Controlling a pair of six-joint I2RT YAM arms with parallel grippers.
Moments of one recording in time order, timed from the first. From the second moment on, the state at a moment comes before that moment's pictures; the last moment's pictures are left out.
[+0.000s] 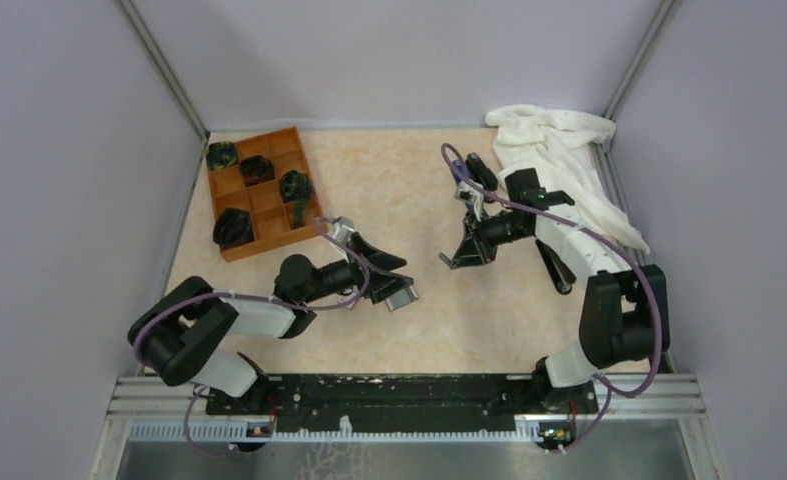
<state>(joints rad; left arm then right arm) -0.72 1.44 0.33 1.30 0.52 -0.68 0.20 1.50 1.07 -0.80 -0.98 -0.58</state>
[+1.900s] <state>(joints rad) -0.80 1.68 0.54 1.41 0.49 -0.73 0.26 1.47 1.09 -0.90 -1.21 -0.60</state>
